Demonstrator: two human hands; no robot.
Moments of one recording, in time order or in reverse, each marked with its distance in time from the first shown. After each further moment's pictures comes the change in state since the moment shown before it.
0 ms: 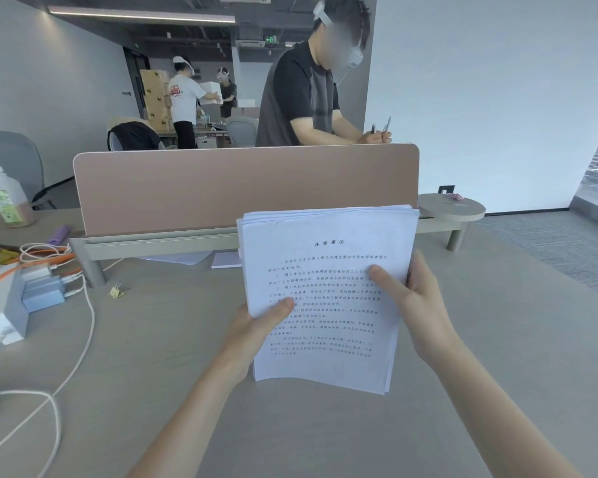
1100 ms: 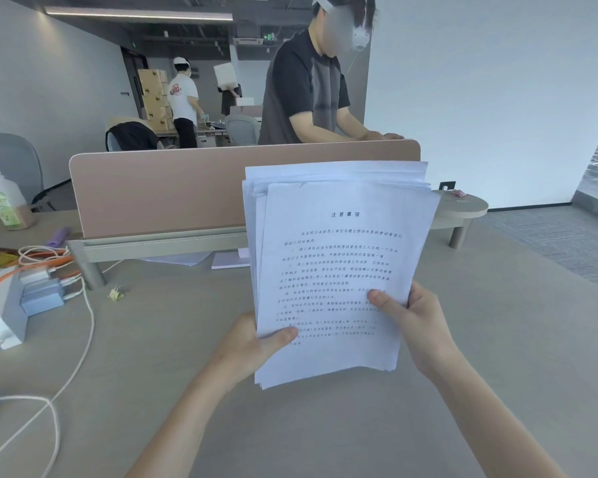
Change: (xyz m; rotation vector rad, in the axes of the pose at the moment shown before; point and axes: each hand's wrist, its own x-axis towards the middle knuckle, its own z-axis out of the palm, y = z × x) left_hand 0.000 -0.009 -0.016 0.388 -0.093 -0.007; right_hand 0.001 0.045 -0.011 0.010 0.025 0.148
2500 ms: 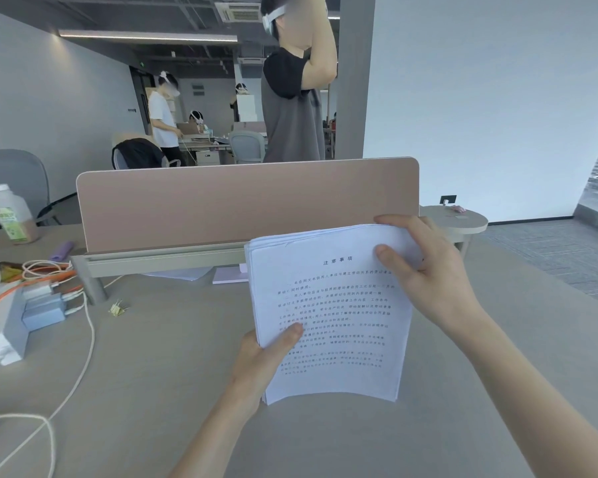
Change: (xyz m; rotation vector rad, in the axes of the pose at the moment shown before) left_hand -0.003 0.013 0.031 -0.436 0.194 -0.001; right_hand 0.016 -0.095 0.004 -0.618 0.057 -0.573
